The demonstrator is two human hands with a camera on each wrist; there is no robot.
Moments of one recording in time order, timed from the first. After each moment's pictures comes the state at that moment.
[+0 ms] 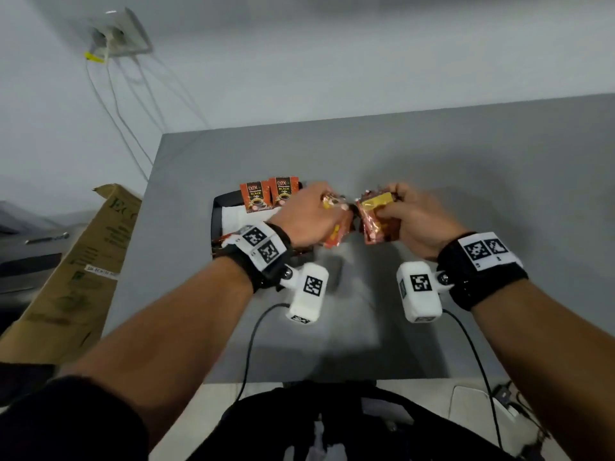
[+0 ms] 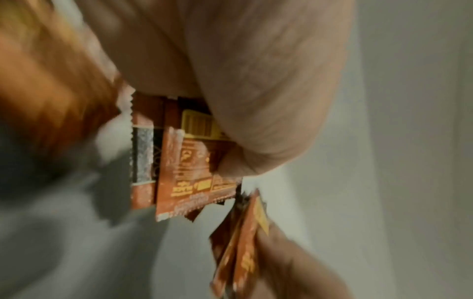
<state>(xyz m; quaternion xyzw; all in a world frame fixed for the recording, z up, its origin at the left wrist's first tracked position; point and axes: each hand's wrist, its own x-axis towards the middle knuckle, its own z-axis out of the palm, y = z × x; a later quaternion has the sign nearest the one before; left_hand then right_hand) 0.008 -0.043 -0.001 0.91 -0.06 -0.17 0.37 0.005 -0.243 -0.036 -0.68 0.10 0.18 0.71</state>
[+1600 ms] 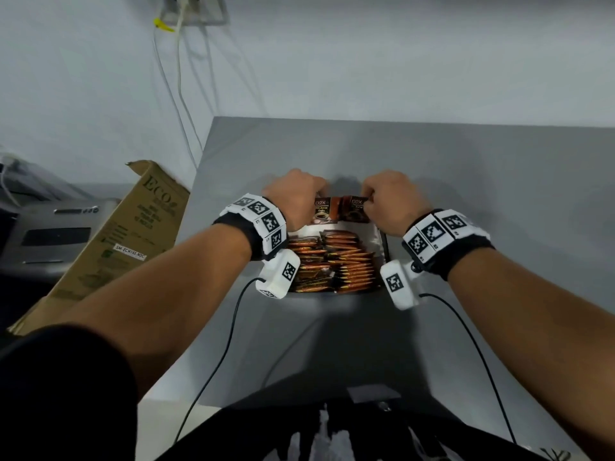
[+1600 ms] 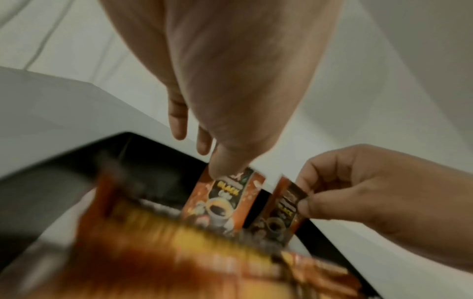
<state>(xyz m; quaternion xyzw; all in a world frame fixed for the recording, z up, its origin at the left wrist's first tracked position) 0.091 0.115 -0.040 0.98 -0.12 -0.13 0.12 0.107 -0.088 -0.050 -0.97 -0.13 0.13 0.17</state>
